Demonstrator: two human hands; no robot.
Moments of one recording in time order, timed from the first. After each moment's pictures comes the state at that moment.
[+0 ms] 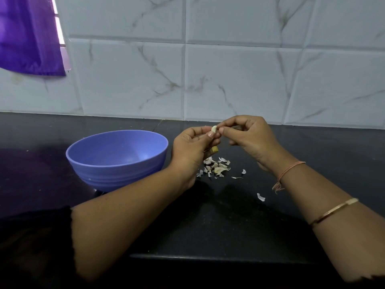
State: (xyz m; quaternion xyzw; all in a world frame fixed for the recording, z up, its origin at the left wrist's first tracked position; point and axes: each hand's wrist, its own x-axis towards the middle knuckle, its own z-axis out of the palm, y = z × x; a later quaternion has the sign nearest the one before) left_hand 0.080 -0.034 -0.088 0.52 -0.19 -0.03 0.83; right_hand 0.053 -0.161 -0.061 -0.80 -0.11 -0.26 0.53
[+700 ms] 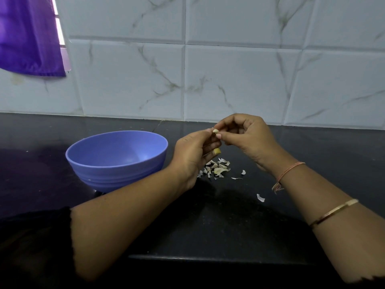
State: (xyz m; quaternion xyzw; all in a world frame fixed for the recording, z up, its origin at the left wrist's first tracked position) left_hand 0.077 -0.036 -0.085 0.51 -0.15 -0.08 0.84; right_hand 0.054 -0.162 -0.060 -0.79 -0.16 -0.25 0.53
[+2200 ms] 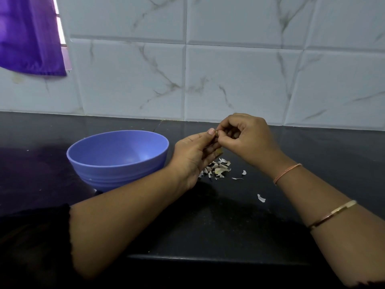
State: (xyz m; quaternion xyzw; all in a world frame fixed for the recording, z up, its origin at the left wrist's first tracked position) left_hand 0.075 -0.033 -0.085 0.48 -0.16 -0.12 0.86; right_hand 0.057 -0.161 -0.062 -0.86 -0.17 -0.40 0.26
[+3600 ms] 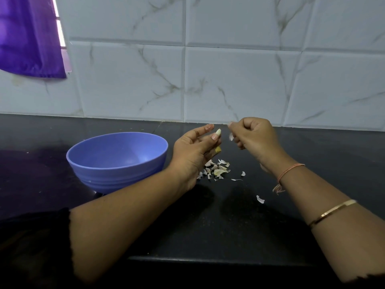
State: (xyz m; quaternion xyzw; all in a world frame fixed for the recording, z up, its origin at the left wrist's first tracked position) left_hand 0.076 -0.036 -0.086 0.48 -0.18 -0.07 0.86; right_hand 0.061 -0.170 -0.062 -0.80 -0.03 -0.33 0.49
